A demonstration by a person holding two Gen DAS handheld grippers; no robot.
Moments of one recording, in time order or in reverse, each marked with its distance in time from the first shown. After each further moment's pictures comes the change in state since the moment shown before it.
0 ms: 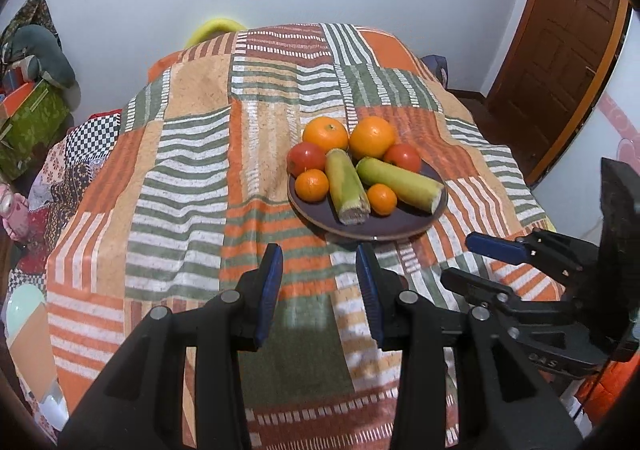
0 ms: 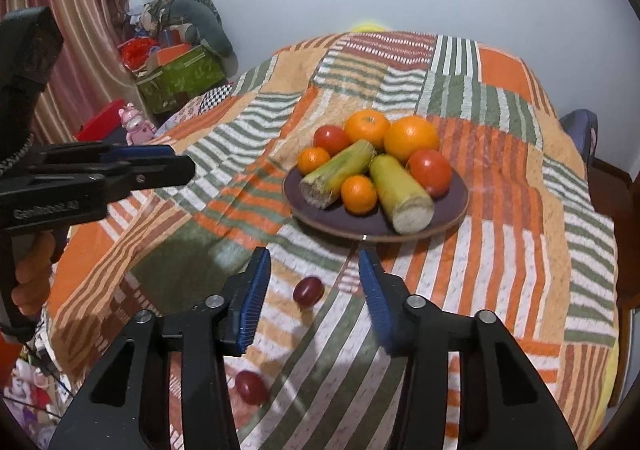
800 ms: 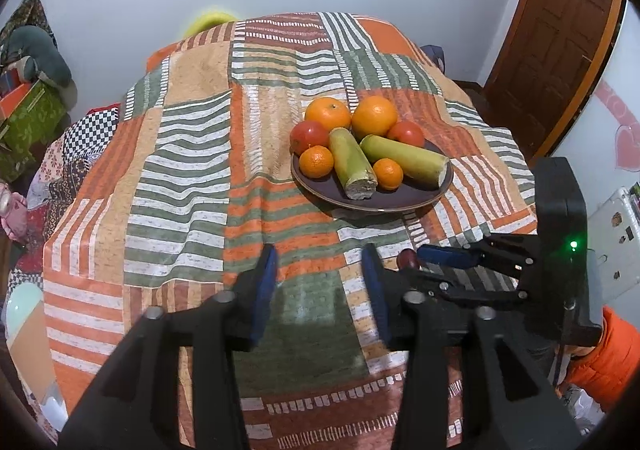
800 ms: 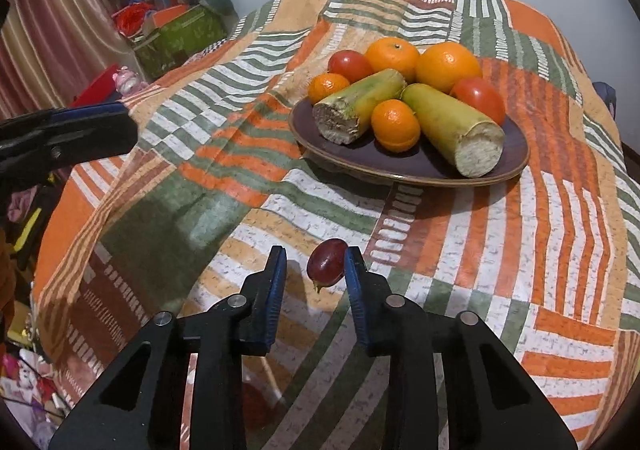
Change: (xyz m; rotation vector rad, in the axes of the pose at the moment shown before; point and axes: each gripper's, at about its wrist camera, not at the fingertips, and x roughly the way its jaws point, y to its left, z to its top) left arm 0.005 0.006 -0.020 0.021 0.016 -0.005; right arm 0.060 0.008 -0.017 0.002 0.144 0.024
